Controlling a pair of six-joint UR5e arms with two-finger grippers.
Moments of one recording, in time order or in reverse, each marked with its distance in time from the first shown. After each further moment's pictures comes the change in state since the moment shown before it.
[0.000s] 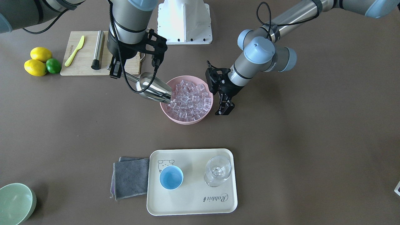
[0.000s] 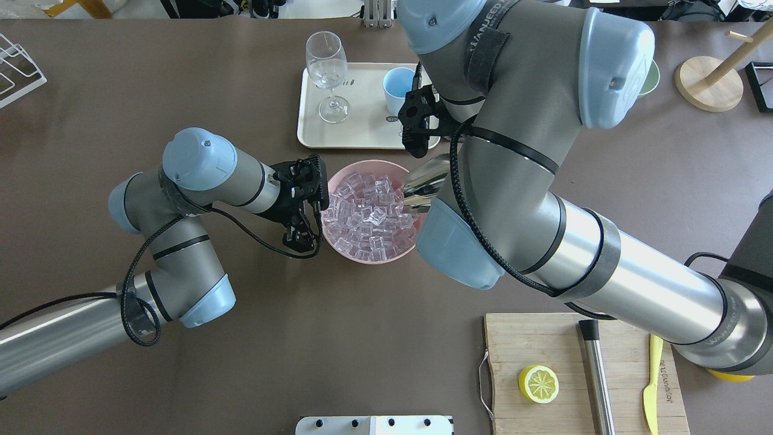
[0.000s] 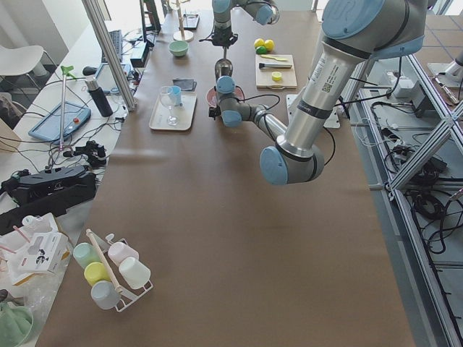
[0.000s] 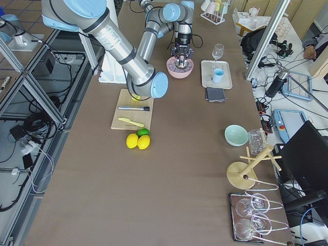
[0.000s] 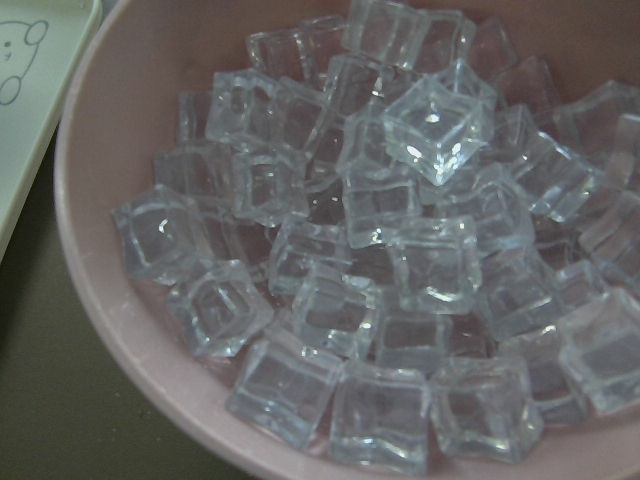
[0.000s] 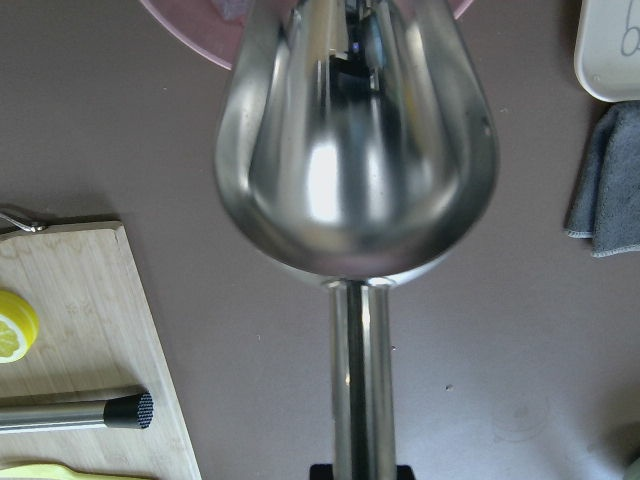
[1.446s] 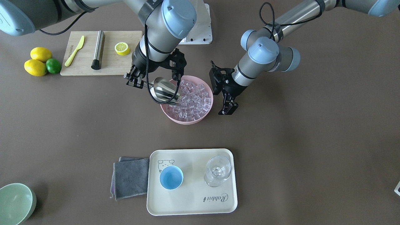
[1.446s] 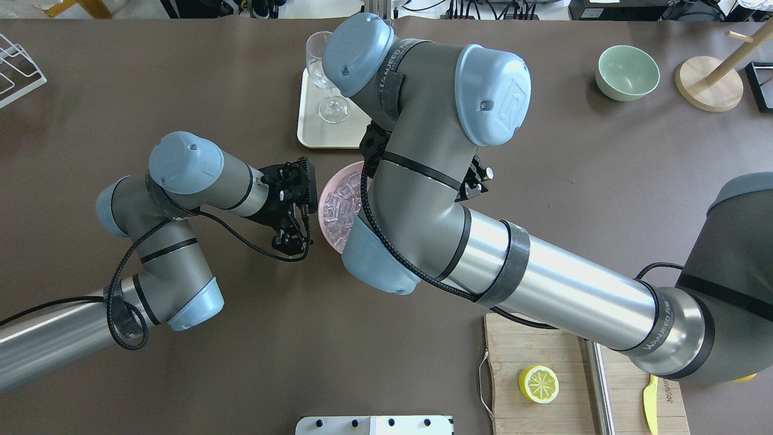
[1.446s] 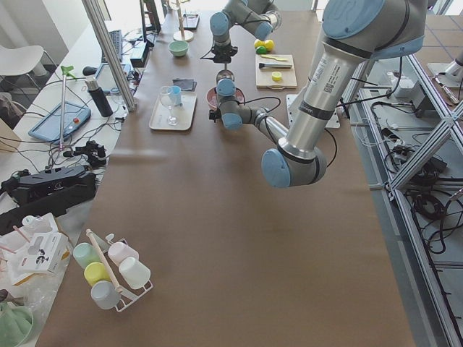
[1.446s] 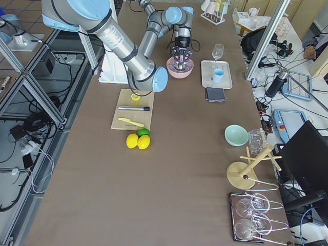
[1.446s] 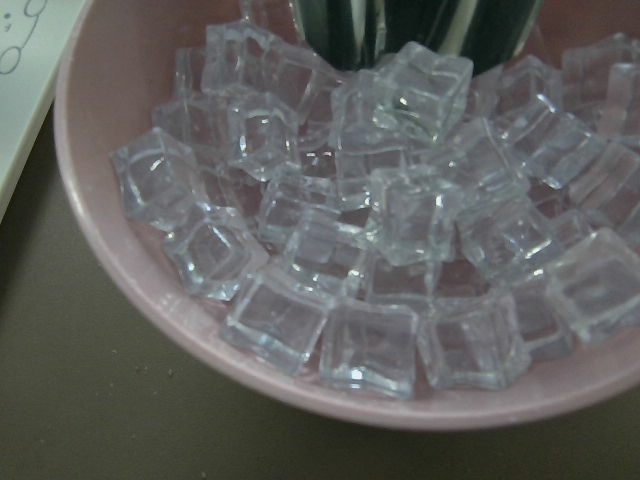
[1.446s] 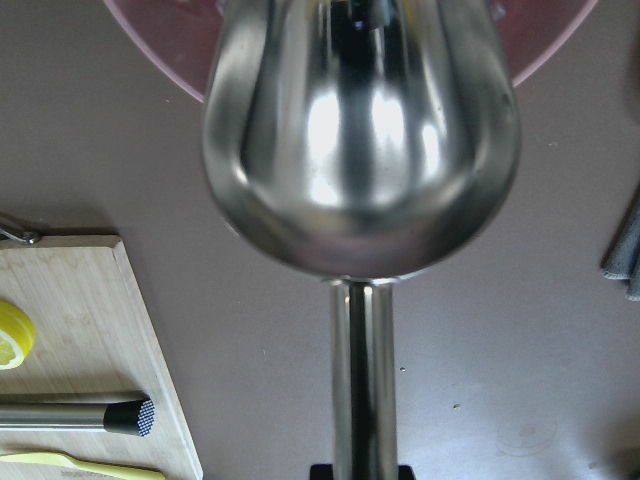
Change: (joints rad) left arm -0.004 0.035 -0.017 -0.014 -0.006 0.002; right arm -0.078 0.094 -0.211 0.007 -0.071 -0.001
